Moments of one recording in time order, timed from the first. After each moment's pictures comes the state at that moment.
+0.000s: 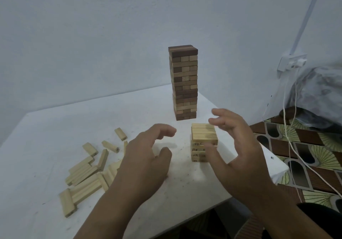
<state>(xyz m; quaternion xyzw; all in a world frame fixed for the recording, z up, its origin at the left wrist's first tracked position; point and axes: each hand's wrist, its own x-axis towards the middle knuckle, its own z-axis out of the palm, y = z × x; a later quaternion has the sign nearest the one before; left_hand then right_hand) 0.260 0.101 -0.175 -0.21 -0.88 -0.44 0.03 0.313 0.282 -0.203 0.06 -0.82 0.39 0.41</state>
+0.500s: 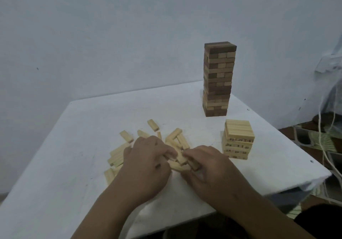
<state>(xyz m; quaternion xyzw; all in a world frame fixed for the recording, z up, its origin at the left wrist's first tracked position) 0.249 0.027 -0.201 -0.23 -0.94 -0.26 0.05 0.290 0.208 -0.239 0.14 -0.93 0.28 0.20</state>
